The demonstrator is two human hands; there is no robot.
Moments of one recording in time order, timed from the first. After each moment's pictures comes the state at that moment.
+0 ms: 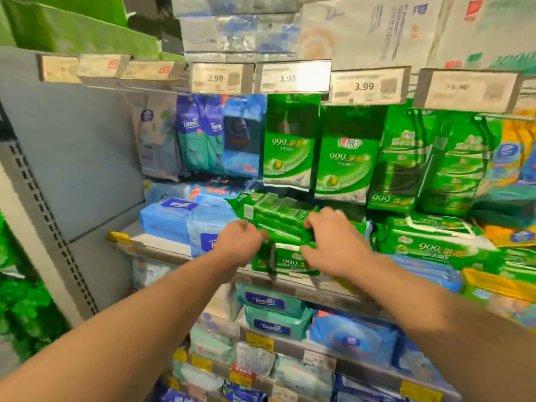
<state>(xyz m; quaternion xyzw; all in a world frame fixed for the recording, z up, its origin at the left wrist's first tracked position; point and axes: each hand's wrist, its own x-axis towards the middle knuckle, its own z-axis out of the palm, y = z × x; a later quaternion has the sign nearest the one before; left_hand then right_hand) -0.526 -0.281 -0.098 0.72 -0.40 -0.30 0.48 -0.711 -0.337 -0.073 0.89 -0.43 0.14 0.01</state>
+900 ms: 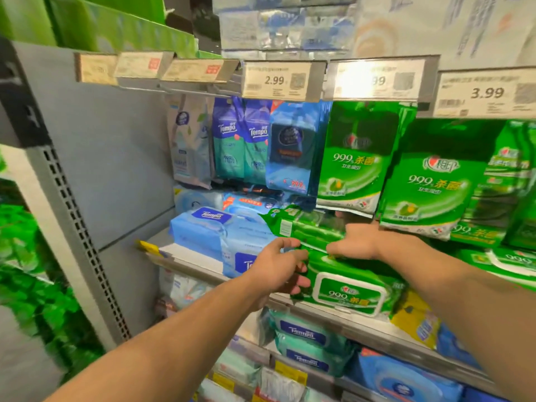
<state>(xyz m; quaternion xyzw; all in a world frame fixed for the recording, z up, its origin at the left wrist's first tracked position) -0.493 -0.304 -0.107 0.61 -0.35 -0.49 0.52 -0.633 -0.411 -0.050 0.84 -0.53 -0.05 -0.12</state>
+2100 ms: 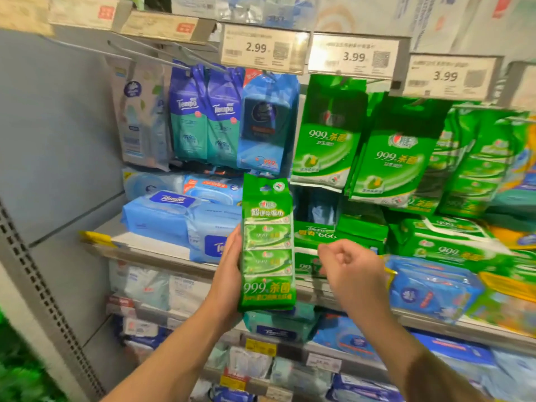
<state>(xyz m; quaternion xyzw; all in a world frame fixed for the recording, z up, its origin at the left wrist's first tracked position) -0.484 -0.279 -0.173 0.35 -0.27 -0.55 0.71 -0.671 -0.304 -0.129 0.69 -0.51 0.48 -0.21</state>
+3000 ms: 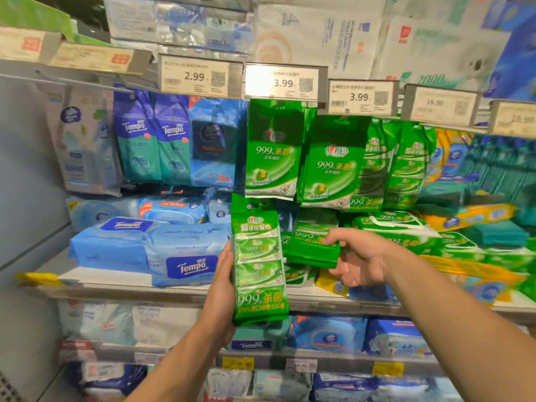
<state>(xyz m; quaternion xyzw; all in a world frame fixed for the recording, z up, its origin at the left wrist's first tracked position) -0.520 -0.293 -0.171 0.32 -0.32 -0.61 0.65 -0.759 -0.374 -0.083 0.43 -0.60 0.23 -0.63</state>
